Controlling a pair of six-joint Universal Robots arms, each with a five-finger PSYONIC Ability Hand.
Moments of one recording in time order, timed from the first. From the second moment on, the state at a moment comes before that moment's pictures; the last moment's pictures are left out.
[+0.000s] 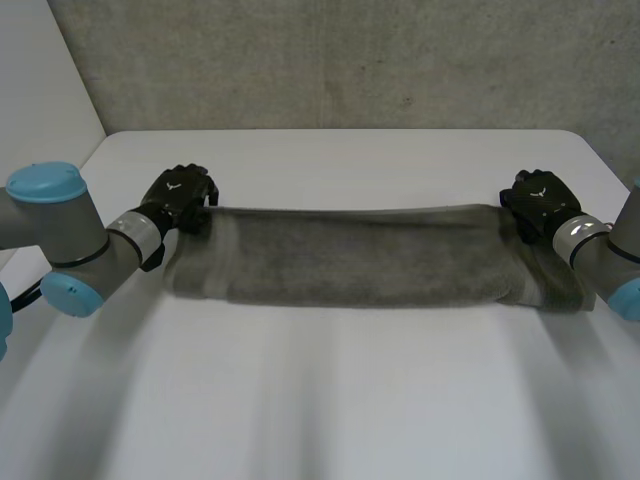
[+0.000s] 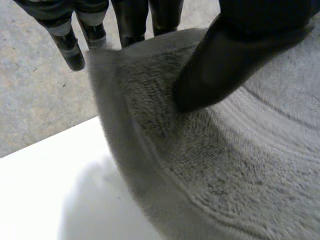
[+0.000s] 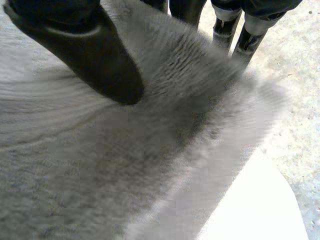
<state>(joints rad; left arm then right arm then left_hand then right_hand) 4.55 -2.49 -1.04 3.36 -1.14 3.28 1.61 -0.67 1.05 -0.13 1.20 2.52 1.25 1.25 0.22 0.22 1.09 1.17 1.17 0.18 0.23 1.03</state>
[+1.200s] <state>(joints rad) 4.60 -2.08 -1.61 3.35 -1.13 3.44 1.39 -1.01 1.66 -0.16 1.08 2.53 0.30 0.32 0.22 0.22 0.16 1.12 1.20 0.18 0.23 1.03</state>
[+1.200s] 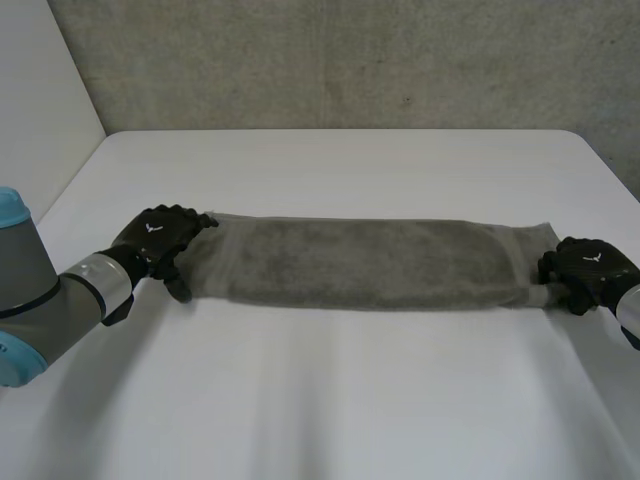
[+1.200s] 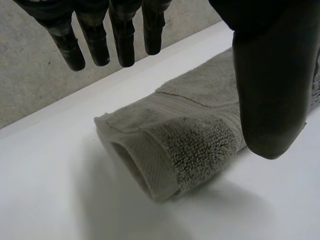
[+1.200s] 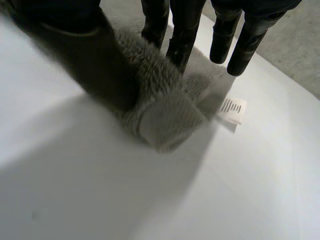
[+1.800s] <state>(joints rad) 4.60 -2.04 -1.64 3.36 -1.13 3.44 1.36 -1.10 1.35 -0.15 1.08 2.35 0.30 0.32 0.22 0.22 0.16 1.30 1.29 0.18 0.23 1.16</state>
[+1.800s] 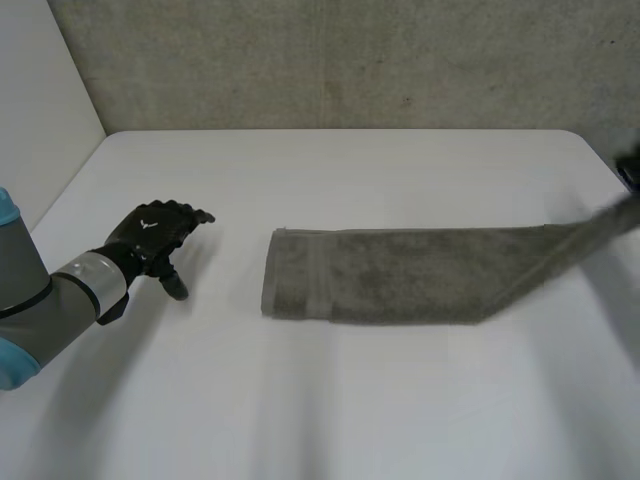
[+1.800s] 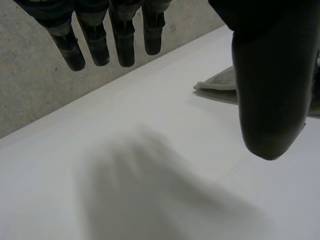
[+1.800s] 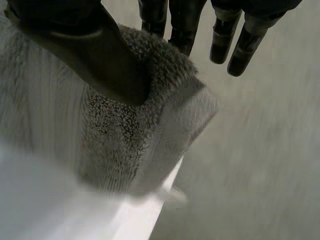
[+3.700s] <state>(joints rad) 4.33 -2.04 -1.63 3.37 -1.17 3.23 1.91 -1.17 1.51 -0.22 1.09 2.72 0.30 0.32 0.22 0.22 0.16 1.29 1.27 0.18 0.23 1.15</state>
